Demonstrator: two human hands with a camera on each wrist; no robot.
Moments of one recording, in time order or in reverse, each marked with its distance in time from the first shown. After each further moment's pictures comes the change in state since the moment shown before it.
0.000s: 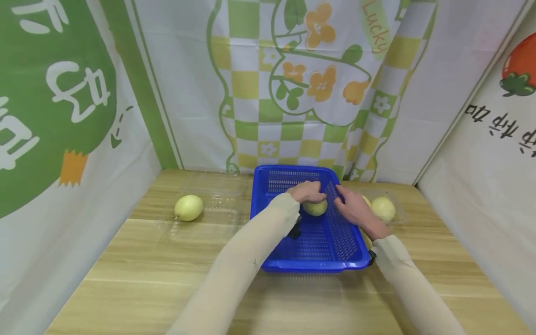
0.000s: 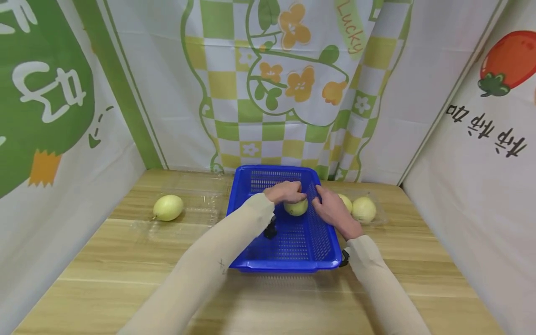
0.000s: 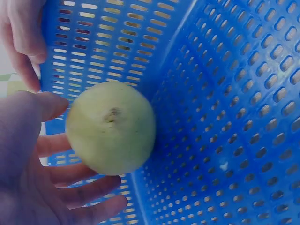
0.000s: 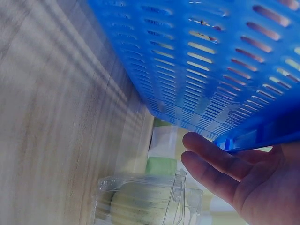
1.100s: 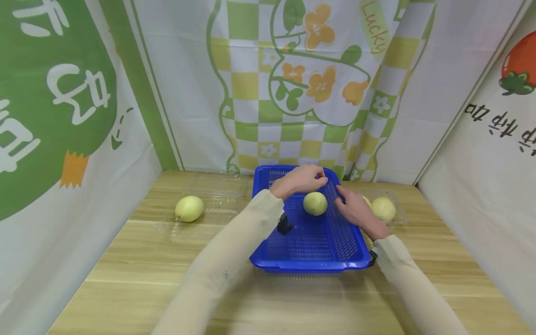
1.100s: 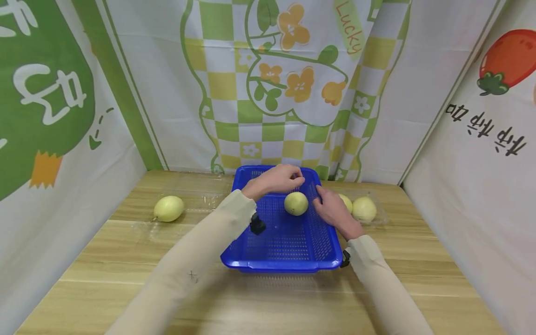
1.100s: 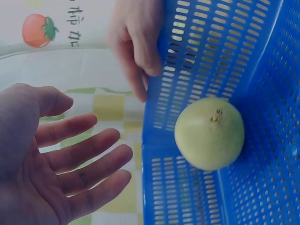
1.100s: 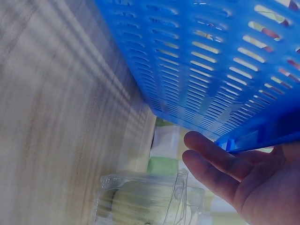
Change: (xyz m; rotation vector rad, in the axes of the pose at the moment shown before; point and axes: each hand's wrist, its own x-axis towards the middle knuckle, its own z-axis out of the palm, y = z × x) left_hand -0.040 -0.001 -0.055 -0.128 0.178 0.343; right_hand 0.000 0.001 0.002 0.004 0.028 0.001
